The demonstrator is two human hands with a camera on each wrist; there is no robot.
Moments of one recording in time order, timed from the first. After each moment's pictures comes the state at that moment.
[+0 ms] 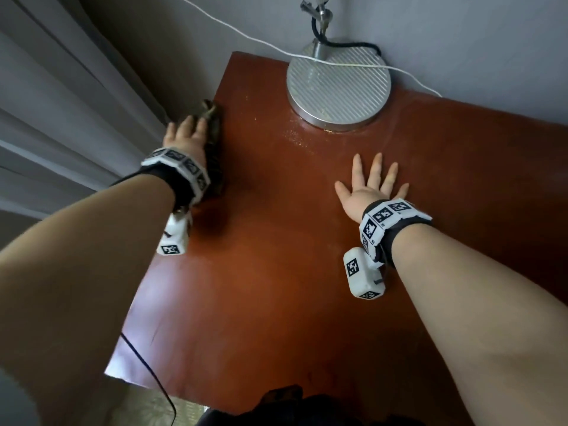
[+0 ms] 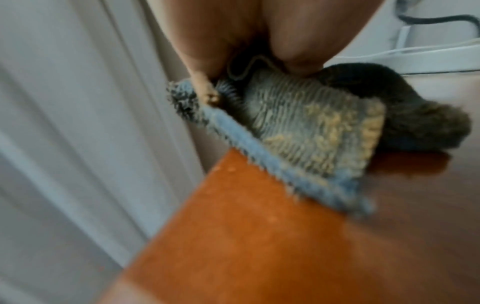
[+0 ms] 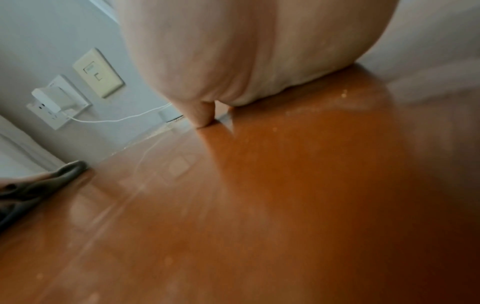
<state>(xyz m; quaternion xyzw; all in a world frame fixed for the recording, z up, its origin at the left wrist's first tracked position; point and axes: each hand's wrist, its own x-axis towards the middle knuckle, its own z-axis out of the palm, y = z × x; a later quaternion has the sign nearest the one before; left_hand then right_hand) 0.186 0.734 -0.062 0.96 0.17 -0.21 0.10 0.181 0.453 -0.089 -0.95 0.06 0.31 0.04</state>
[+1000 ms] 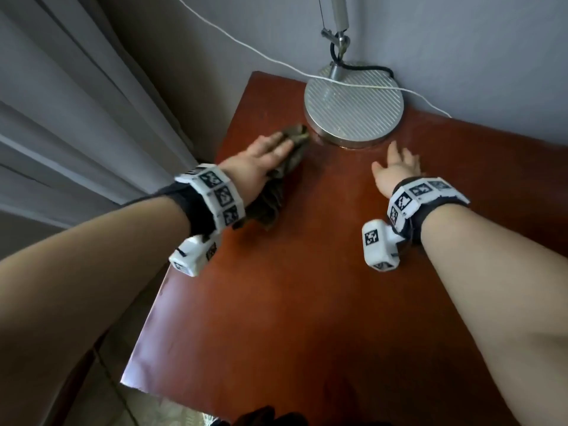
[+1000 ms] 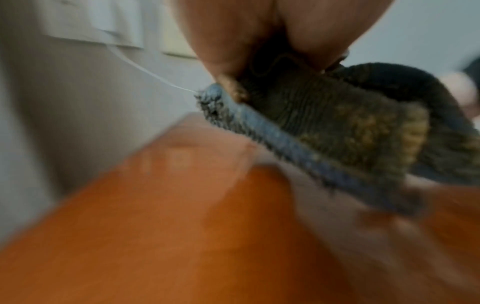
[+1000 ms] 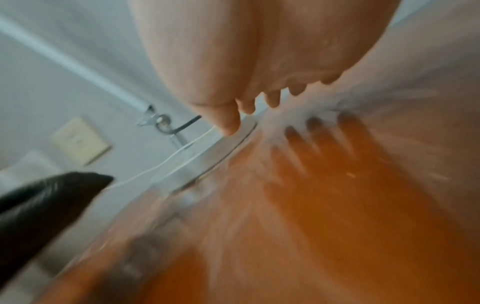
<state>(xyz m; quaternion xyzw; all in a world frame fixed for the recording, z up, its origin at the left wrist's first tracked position) 0.172 0.695 -0.041 0.97 -0.09 -0.14 0.18 0.234 0.452 -0.059 -0.94 0.13 0.27 0.12</state>
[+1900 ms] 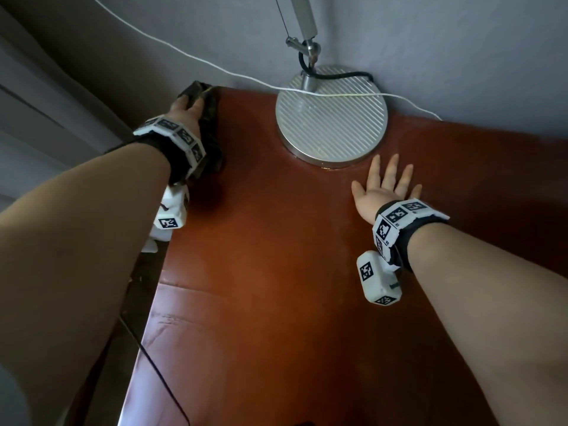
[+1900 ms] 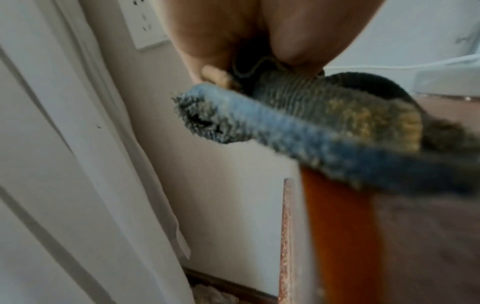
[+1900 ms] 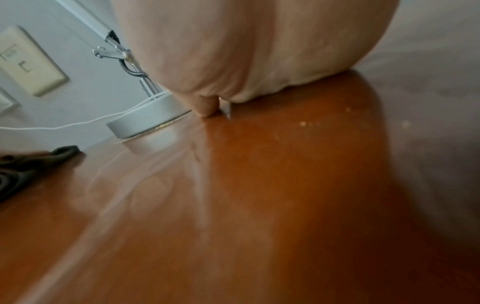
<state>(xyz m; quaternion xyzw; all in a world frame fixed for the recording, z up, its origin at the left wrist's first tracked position) 0.324 0.761 -0.065 0.97 0.09 -0.20 0.08 0.249 0.453 -0.089 -0.95 0.13 0.29 0.06</state>
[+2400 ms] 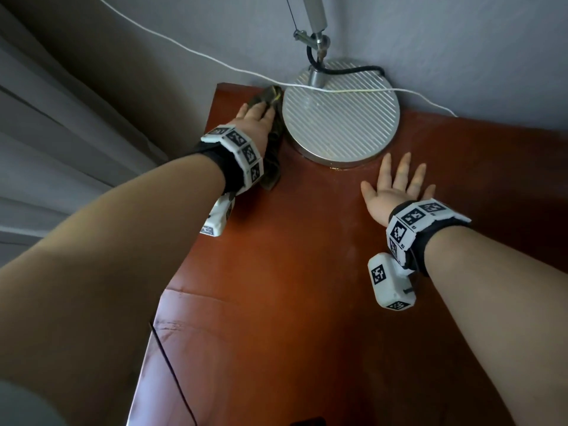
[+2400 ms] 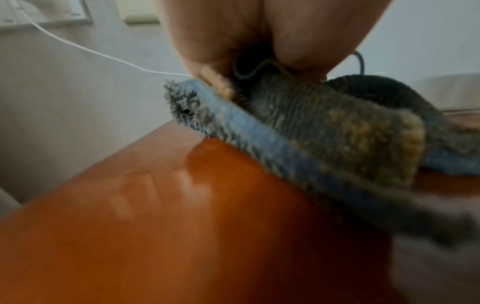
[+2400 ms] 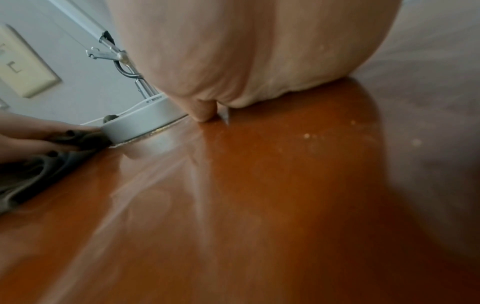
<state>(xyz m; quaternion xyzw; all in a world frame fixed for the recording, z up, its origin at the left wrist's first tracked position) 0.331 0.677 -0.075 0.97 -0.04 -0.24 0.05 0.254 0.454 -0.085 -0.94 0.13 0.32 0.04</state>
